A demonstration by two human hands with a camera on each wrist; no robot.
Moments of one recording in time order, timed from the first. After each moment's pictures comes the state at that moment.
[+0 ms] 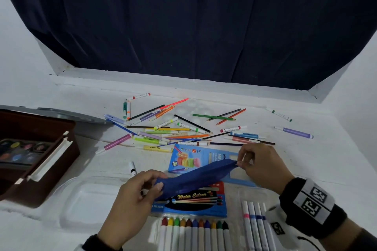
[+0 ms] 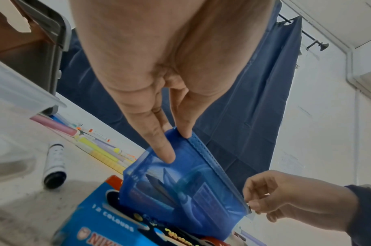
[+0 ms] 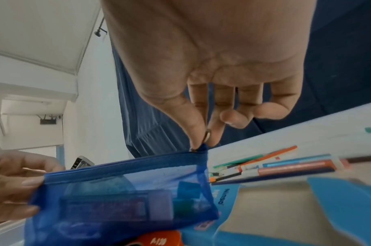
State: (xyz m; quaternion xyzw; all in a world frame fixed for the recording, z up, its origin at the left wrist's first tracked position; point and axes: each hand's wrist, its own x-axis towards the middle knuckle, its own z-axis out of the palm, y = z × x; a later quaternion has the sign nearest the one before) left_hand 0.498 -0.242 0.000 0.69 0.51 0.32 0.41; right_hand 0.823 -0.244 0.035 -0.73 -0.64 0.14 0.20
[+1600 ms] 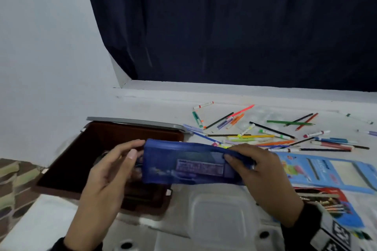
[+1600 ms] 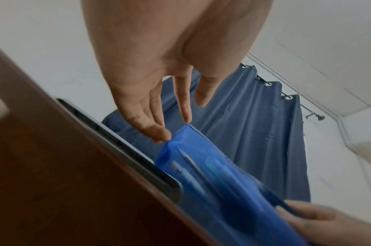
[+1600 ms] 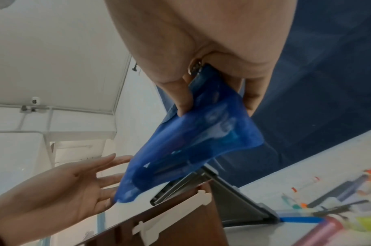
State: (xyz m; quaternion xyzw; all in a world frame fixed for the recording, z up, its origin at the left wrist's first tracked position) left_hand 0.212 -0.174 0.081 0.59 0.41 0.55 0.42; right_hand 0.496 -0.207 0.069 -0.57 -0.66 0.12 0.47
